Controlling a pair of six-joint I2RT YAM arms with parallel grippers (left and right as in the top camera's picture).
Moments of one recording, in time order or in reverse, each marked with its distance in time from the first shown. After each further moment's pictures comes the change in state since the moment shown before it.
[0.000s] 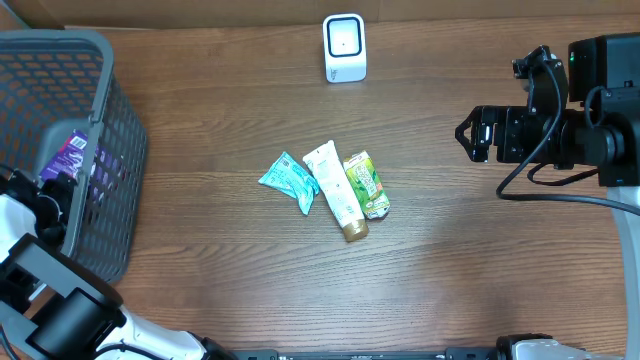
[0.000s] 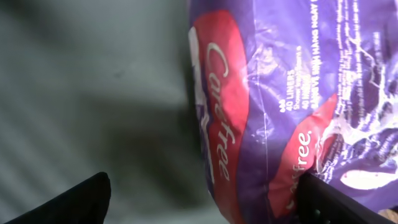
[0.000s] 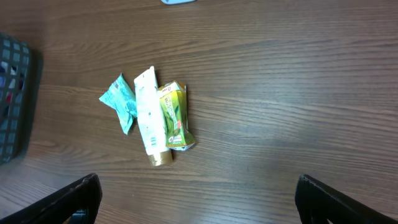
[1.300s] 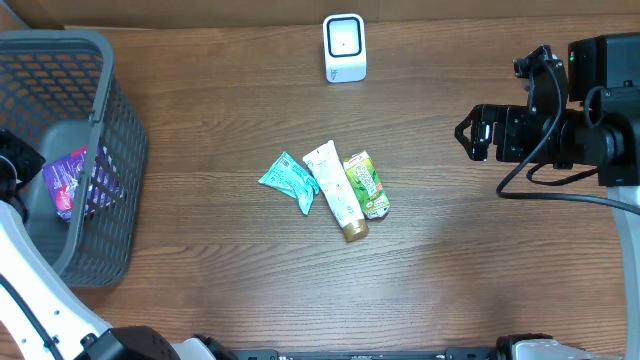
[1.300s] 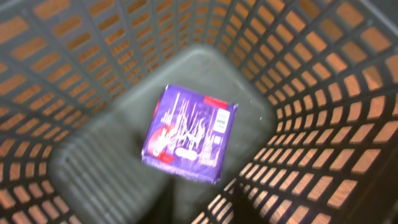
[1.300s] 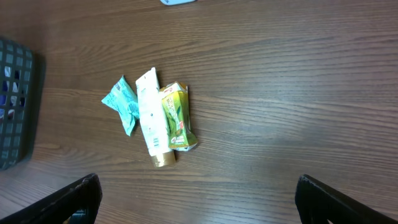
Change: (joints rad) left arm -0.101 -0.384 0.321 -0.376 -0.134 0.030; right arm 0.000 0.001 0.000 0.001 -0.003 0.023
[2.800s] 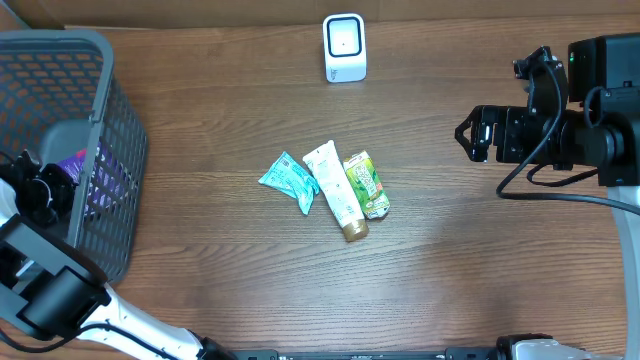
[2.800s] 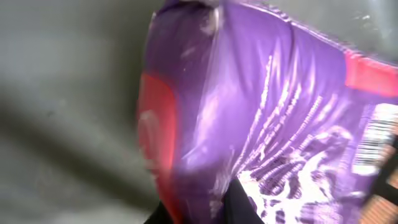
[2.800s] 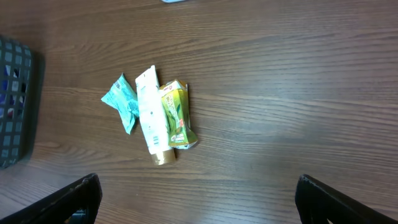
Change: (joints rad) left arm 0.102 0.557 0.003 0.050 0.242 0.138; right arm 0.000 0.000 0.000 -0.008 0.000 0.000
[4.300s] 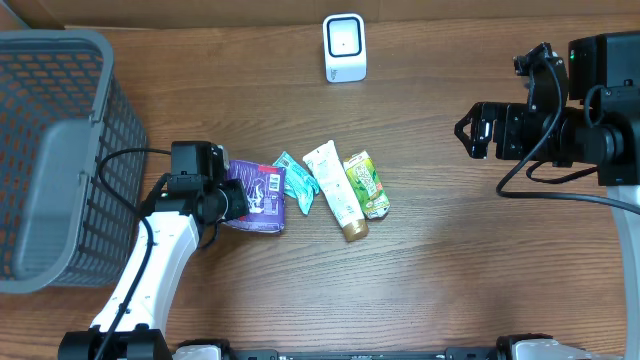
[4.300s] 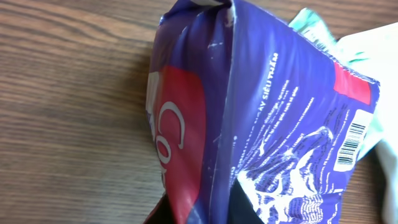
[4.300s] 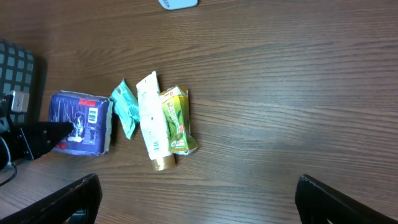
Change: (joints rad) left arm -0.844 -0.679 -0.820 0.353 -0.219 -0.224; right arm 0.000 0.002 0.000 0.024 0.000 0.000
